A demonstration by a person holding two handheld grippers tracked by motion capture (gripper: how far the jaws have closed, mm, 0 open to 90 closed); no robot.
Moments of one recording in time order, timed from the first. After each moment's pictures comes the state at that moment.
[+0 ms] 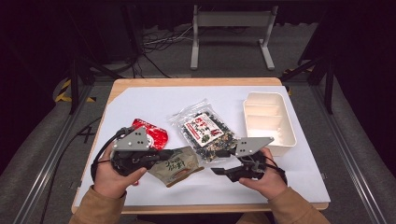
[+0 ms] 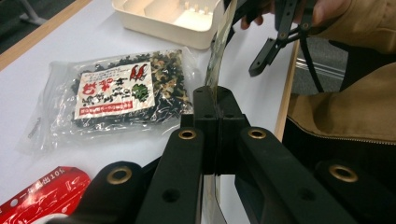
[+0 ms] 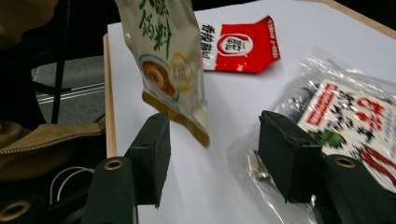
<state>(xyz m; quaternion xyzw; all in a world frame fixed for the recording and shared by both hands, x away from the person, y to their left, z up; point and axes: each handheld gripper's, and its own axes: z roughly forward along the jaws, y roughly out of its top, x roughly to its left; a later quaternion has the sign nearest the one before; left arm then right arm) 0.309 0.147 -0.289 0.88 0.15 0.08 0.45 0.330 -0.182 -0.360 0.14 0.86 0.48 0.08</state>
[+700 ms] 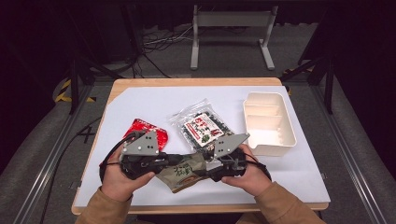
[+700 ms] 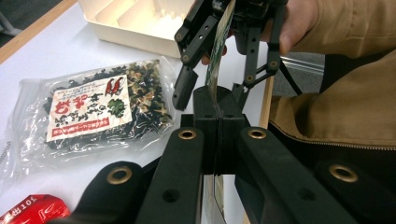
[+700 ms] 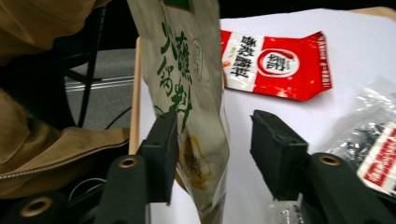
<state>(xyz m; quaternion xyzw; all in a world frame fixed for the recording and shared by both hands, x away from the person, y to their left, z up) 0.304 0.127 -0.289 0.88 0.12 0.06 0.45 0.339 -0.138 -0.358 0.07 0.88 0.47 0.03</state>
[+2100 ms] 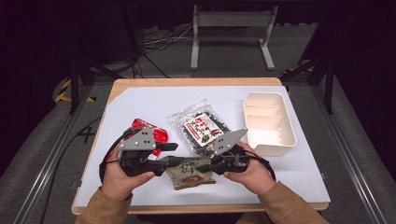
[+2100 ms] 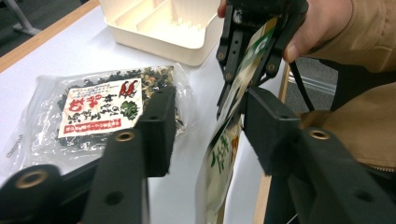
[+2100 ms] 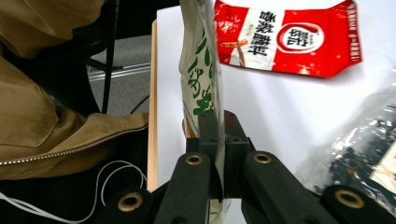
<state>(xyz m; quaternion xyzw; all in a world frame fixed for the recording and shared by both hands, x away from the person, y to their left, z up) 0.311 0.134 -0.293 0.86 0.16 0.07 0.48 0.346 -0.143 -0.357 0.08 0.89 0.45 -0.02</state>
